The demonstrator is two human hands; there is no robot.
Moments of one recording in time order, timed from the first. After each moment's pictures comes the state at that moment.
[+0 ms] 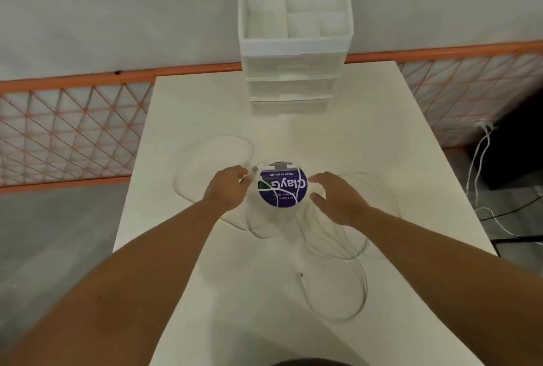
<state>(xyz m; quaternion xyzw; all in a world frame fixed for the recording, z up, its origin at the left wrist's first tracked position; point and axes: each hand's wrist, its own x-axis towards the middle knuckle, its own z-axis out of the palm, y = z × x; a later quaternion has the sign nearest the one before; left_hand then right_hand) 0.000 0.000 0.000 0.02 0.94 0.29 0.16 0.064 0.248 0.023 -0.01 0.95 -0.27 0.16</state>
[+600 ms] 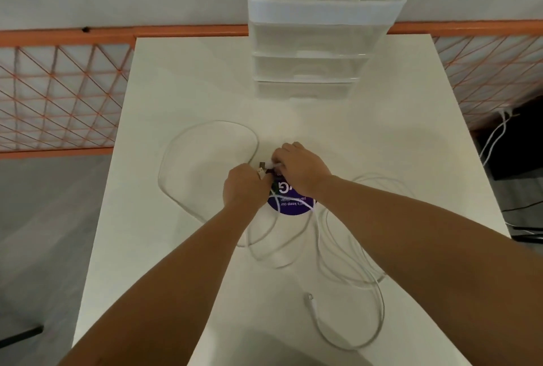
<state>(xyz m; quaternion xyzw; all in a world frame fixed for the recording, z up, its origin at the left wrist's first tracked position) -0.025 0.041 -0.027 -0.15 0.93 0.28 0.19 -0.047 0.181 -0.026 -0.15 0.97 -0.15 0.14</state>
